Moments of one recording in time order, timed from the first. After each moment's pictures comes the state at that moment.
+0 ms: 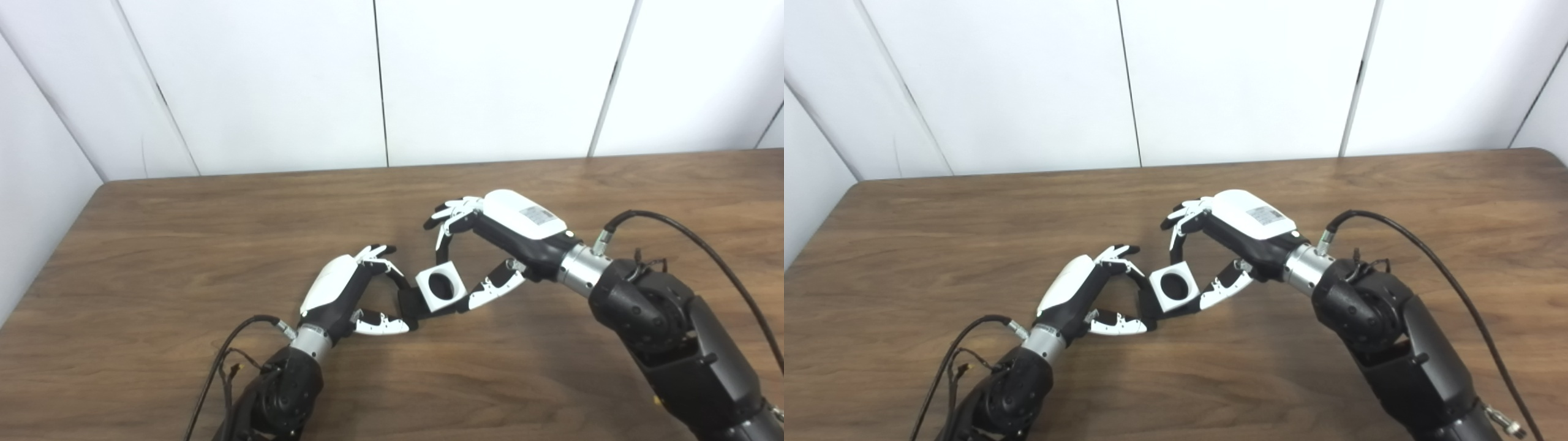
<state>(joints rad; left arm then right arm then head) -0.22 0.19 -0.36 0.02 0.56 0.15 -0.09 -0.42 -0.37 0.31 -0.21 -0.57 -0.04 0.47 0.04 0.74</state>
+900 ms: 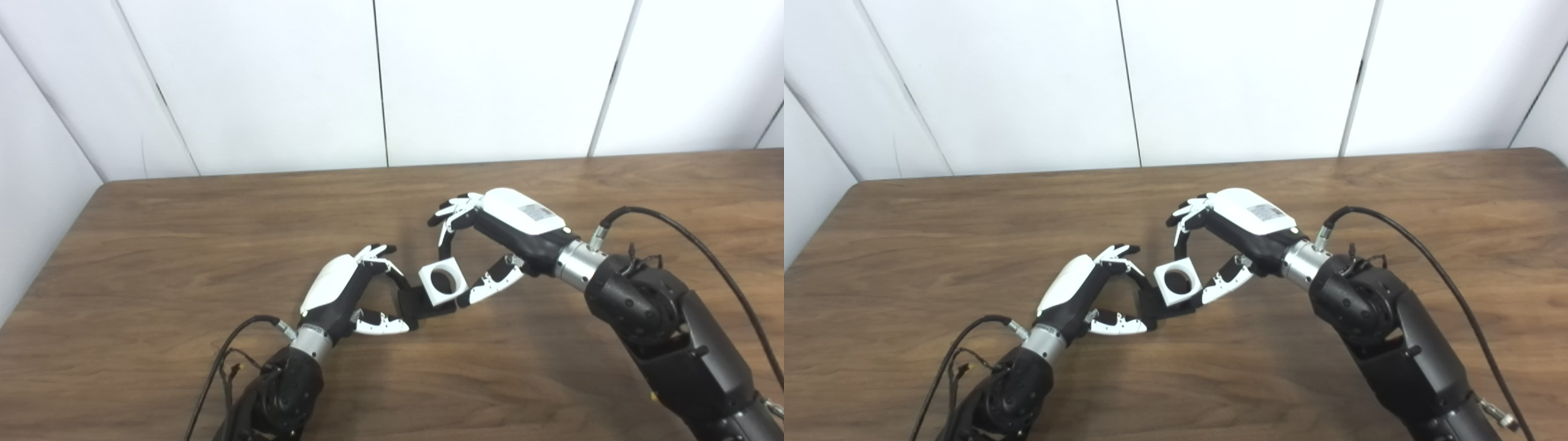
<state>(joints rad) -0.22 0.18 -0.36 0.02 0.56 0.15 -0.09 -0.44 -0.37 0.31 -0.16 -0.59 -0.02 0.47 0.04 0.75</state>
